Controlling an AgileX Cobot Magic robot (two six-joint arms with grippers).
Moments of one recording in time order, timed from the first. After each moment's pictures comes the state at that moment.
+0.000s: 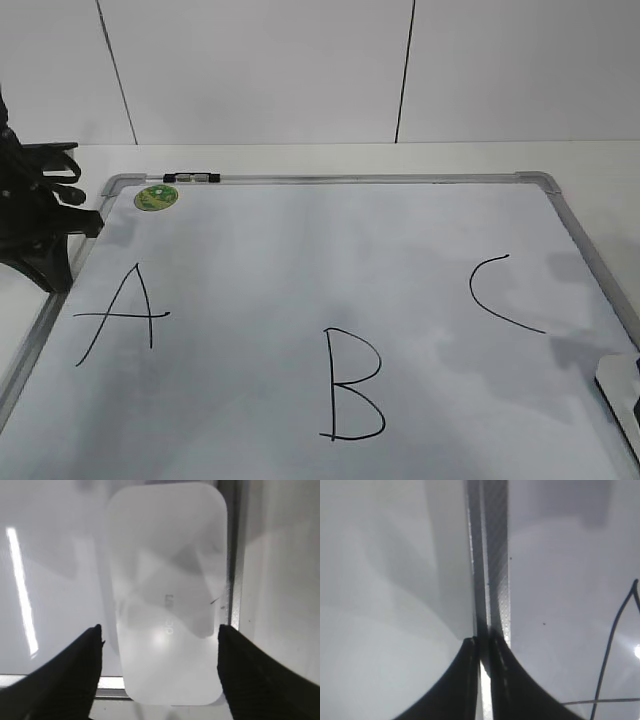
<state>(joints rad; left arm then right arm) -0.09 2.02 -1.37 -0.12 0.98 0.02 0.07 1.28 -0.66 0.06 0.92 0.05</state>
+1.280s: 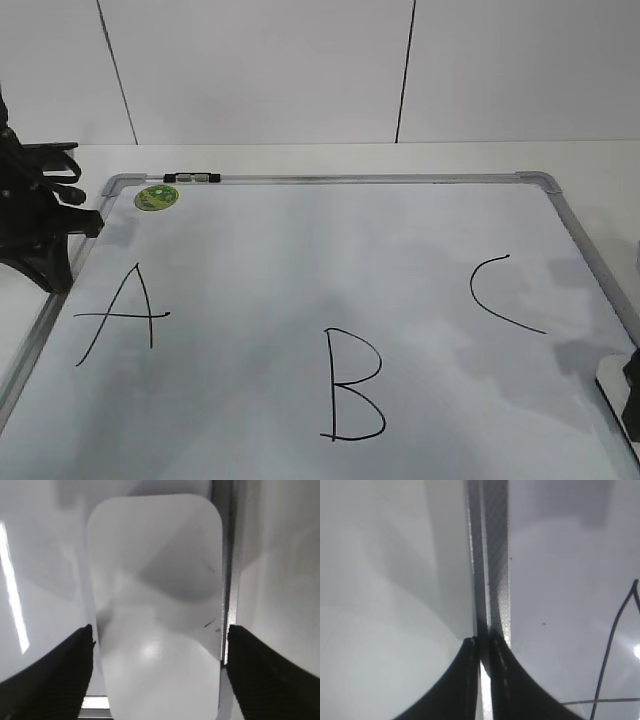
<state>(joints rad) -0.09 2.02 -1.37 -0.13 0.98 0.02 0.07 1.36 -0.66 0.03 0.87 0.06</state>
